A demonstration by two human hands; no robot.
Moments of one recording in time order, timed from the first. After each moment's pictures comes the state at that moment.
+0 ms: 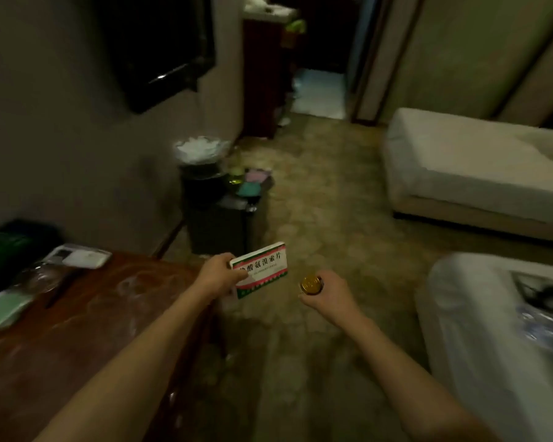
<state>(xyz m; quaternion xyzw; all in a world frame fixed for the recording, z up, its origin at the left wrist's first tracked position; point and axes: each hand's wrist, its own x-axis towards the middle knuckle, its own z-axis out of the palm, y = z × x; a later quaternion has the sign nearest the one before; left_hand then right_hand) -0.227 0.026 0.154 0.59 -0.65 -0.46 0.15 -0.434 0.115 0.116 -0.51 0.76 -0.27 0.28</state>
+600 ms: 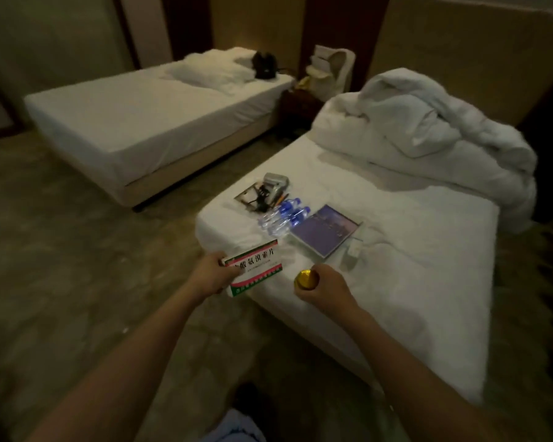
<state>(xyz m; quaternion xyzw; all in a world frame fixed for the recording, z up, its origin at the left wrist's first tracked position) -0.748 0.147 0.126 0.16 -0.85 -0.49 -0.13 -0.751 0.381 0.101 -0.04 0.93 -0.36 0.09</state>
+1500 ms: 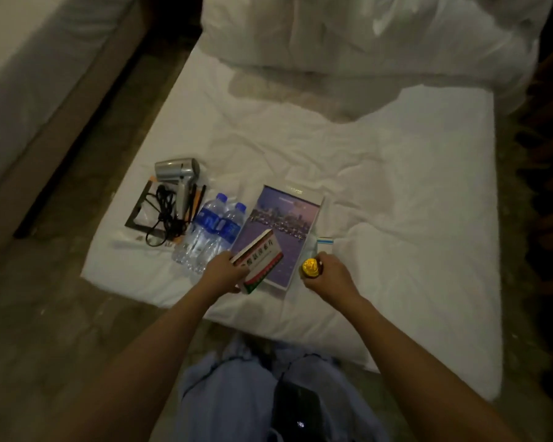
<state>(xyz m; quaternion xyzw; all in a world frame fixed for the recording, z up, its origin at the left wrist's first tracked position) -1.156 0.327 -0.016 0.14 -0.83 -0.40 -0.37 -1.084 0.534 -0.044 0.22 0.87 -0.39 0.19</state>
